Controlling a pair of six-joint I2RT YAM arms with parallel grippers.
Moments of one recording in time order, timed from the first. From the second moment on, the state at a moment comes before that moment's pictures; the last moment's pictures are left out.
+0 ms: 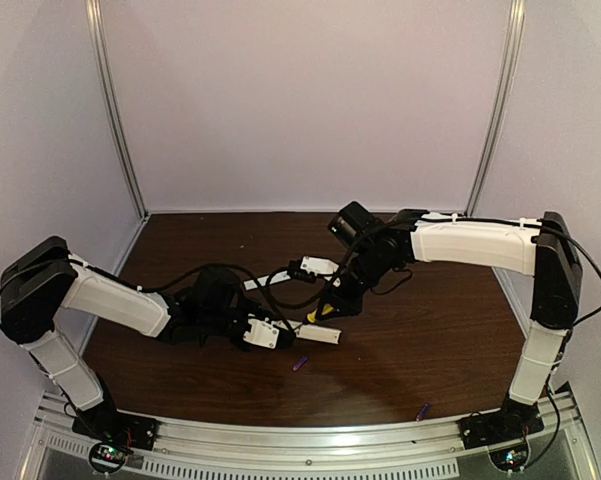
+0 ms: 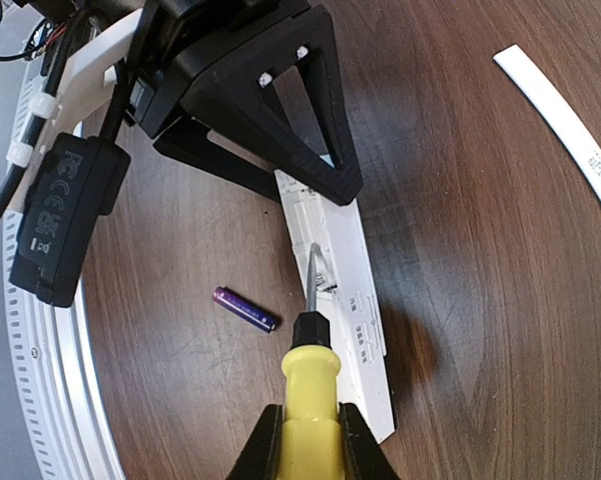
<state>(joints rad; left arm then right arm) -0.87 1.64 0.66 0.34 0.18 1.20 0.85 1.83 1.46 -0.73 -0.41 -0.39</state>
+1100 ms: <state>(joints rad) -0.88 1.64 0.66 0.34 0.17 1.17 0.84 1.82 1.44 -0.70 -0.41 -0.36</state>
